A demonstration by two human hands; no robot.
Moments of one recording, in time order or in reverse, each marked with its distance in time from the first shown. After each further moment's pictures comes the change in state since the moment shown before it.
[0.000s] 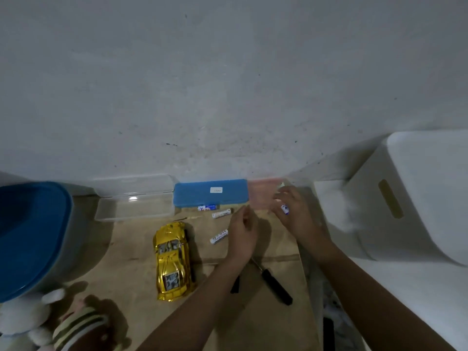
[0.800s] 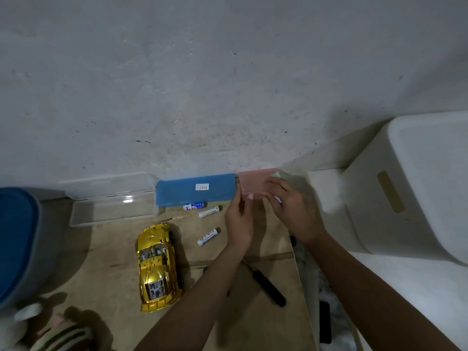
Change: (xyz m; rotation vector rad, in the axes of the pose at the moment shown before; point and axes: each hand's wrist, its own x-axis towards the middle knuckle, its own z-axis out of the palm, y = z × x) left_hand 0.028 0.005 0.028 -0.186 0.114 0.126; right_hand 0.008 0.004 -0.007 -0.185 0.156 -0.242
